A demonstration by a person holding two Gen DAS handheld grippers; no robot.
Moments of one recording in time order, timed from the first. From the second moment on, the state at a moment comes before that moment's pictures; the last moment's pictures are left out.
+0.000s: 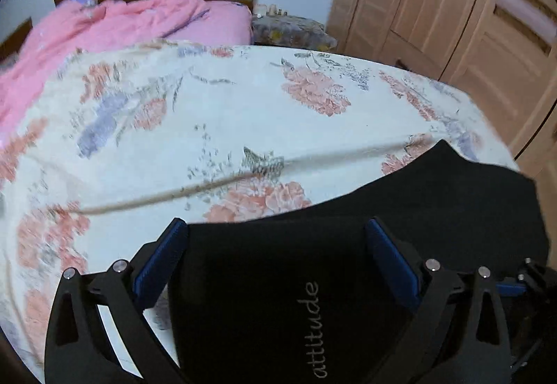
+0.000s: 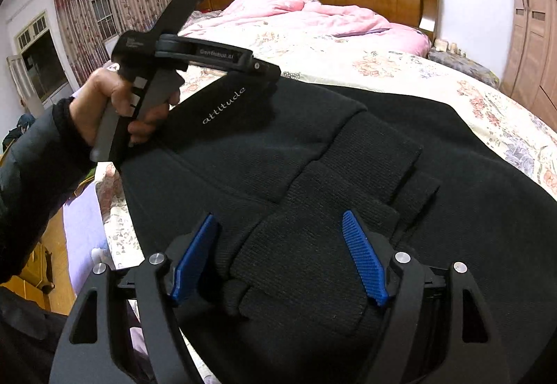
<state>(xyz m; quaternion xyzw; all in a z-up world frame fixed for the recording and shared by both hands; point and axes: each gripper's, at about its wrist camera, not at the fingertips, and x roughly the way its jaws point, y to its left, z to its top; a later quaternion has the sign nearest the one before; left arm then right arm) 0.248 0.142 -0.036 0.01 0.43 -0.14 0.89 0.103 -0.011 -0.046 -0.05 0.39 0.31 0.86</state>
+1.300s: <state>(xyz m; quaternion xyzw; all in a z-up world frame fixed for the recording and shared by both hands) 0.147 0.121 -0.062 0.08 0.42 -0.06 0.90 0.103 -0.126 -0.060 -0.03 0.45 0.14 0.88</state>
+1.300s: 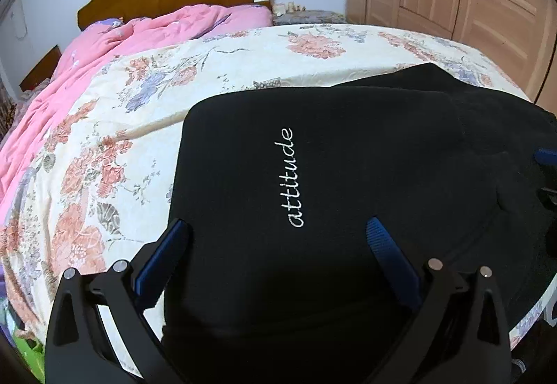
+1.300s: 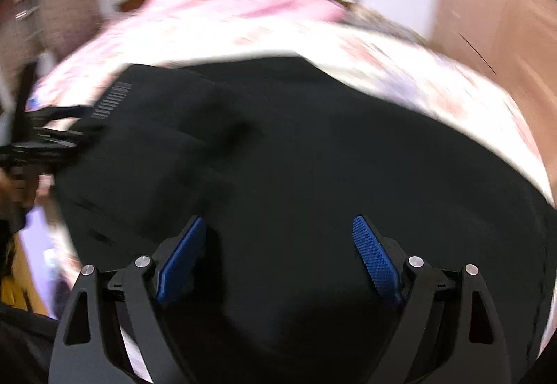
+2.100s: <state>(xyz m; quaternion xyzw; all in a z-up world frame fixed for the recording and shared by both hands) 0.139 -0.155 -0.074 0.23 0.40 -0.27 0.85 -0.054 -0.328 -0.054 0.21 0.36 0.03 0.91</state>
